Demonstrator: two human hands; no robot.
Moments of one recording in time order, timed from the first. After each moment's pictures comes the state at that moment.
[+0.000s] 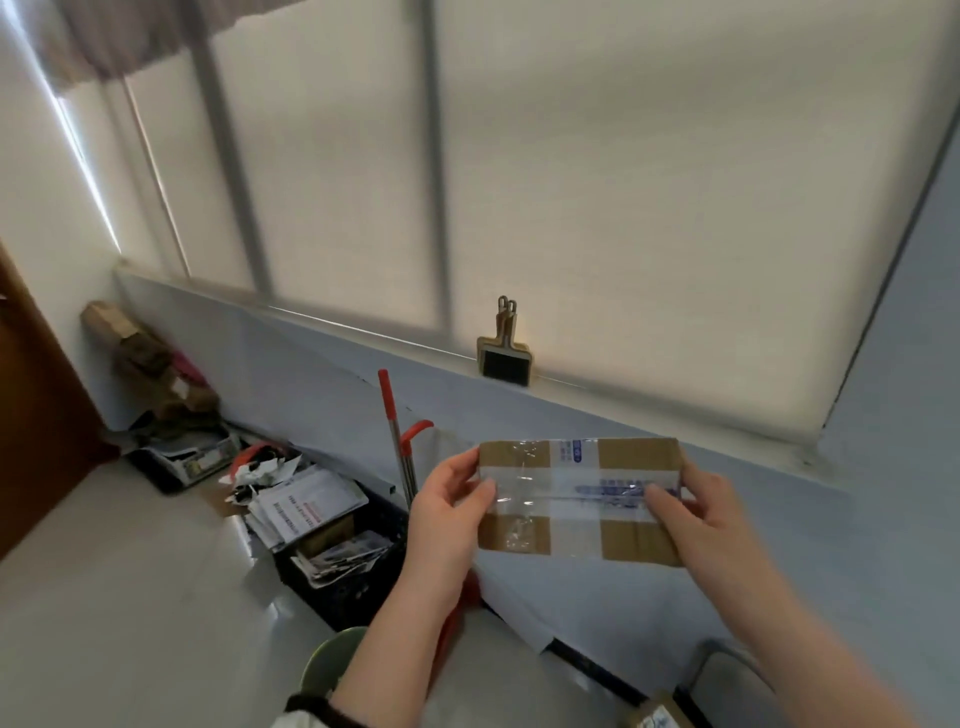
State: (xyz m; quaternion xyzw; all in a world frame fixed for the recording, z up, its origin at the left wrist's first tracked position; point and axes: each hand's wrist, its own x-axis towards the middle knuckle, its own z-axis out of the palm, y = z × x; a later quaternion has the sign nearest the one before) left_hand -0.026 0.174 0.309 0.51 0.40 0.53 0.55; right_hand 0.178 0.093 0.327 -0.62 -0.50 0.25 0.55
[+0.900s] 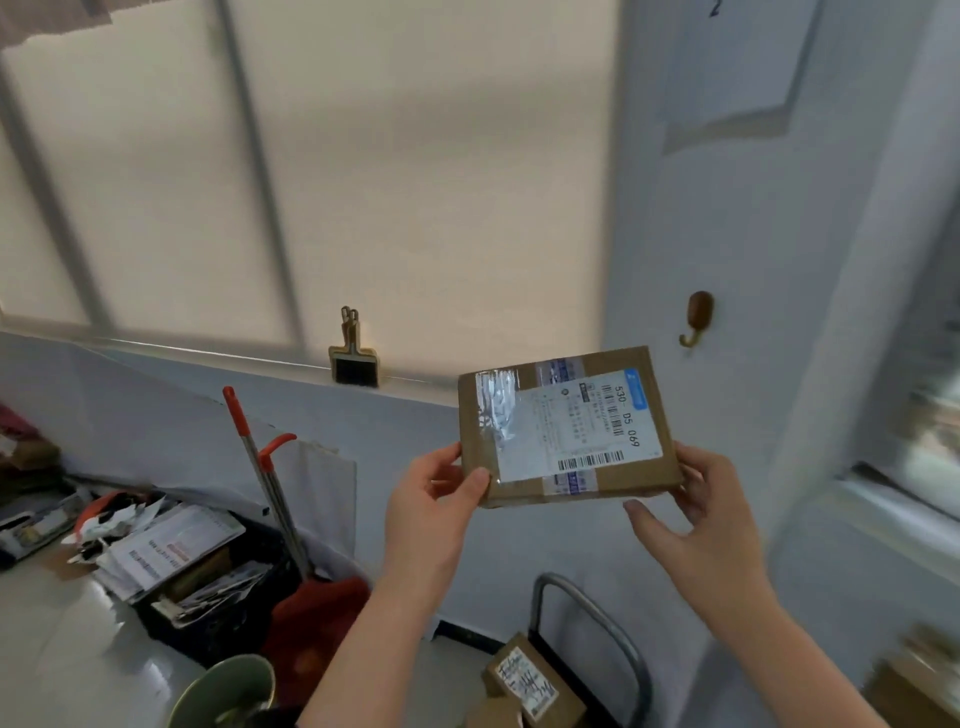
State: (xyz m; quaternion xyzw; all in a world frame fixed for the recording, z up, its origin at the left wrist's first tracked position) left_hand 0.136 0.015 0.333 0.61 0.35 0.50 0.50; right_hand 0.325 -0.107 0.322 -0.60 -0.48 0.04 0.64
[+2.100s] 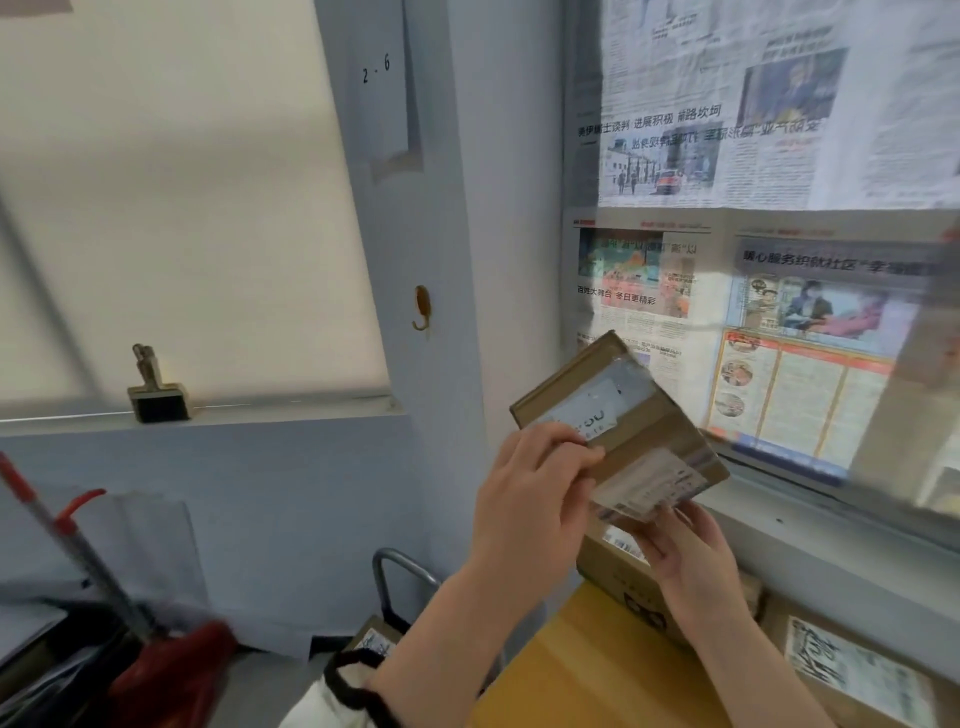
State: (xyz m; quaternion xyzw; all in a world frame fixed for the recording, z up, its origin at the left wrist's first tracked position) left_hand 0.334 -0.297 0.360 0.87 0.02 0.48 0.13; right_hand 0.468 -0.400 0.267 -0.42 -0.07 0.22 0.88
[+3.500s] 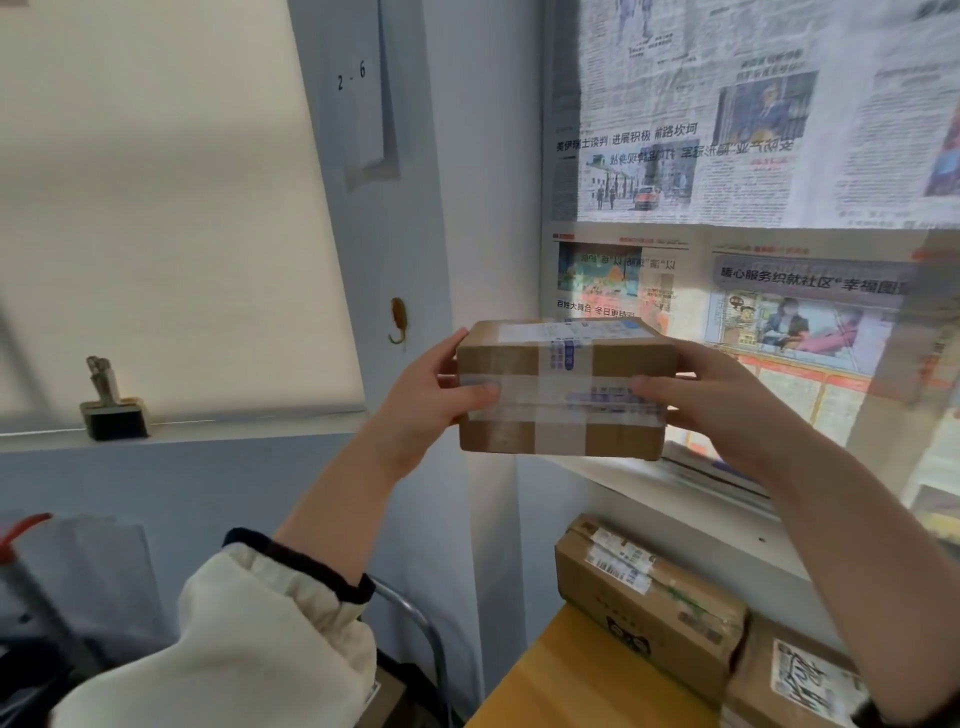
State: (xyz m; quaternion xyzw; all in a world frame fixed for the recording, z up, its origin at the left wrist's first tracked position) left_hand 0.364 -0.193 0.422 0.74 0.06 0.29 0.60; right_hand 0.515 -0.407 0.431 -0.65 -0.39 0.14 0.64
